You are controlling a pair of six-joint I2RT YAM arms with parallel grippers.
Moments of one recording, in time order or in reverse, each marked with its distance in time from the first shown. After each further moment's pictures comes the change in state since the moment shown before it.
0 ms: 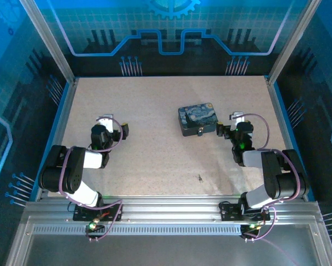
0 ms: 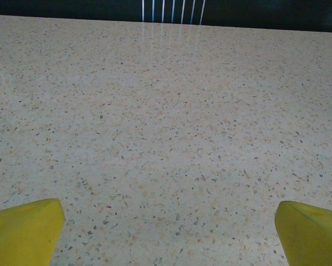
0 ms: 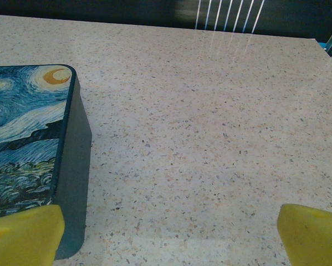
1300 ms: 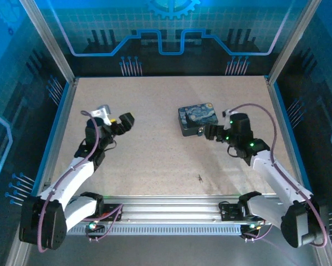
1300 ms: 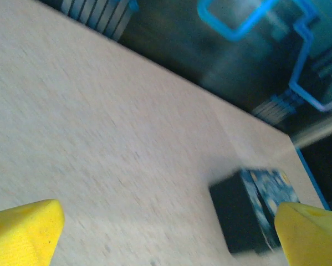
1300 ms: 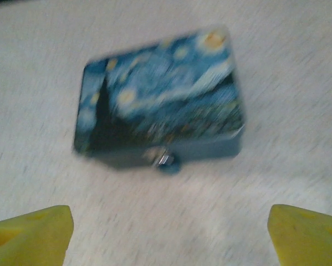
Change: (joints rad) left arm -0.170 -0.532 0.174 -0.683 0.122 -0.563; right arm 0.256 -0.446 0.318 -1.095 -0.149 0.369
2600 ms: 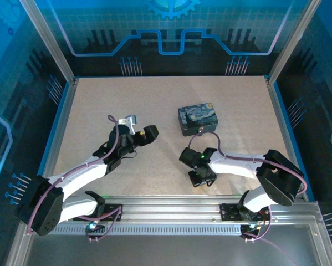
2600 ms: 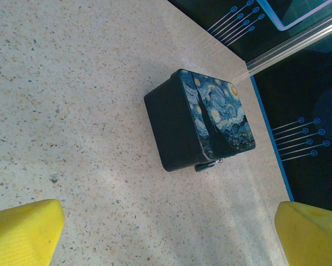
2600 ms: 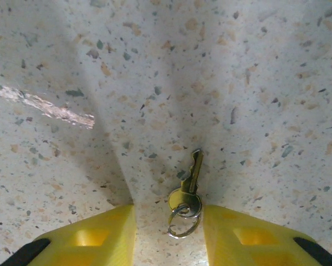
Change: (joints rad) left arm -0.296 0.133 -0.026 0.097 -0.023 -0.176; right arm 0.602 0.437 0.028 -0.417 0.098 0.273
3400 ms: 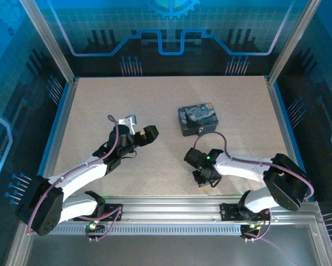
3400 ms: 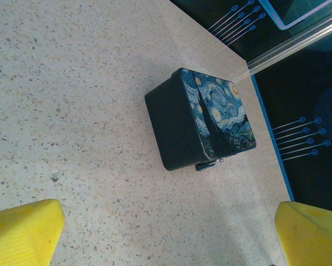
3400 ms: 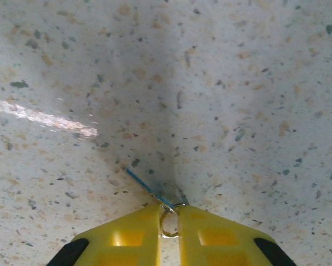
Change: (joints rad) left arm 0.000 -0.001 0.000 -0.005 0.000 0.000; right arm -0.037 -0.080 -0.064 0.002 0.025 0.013
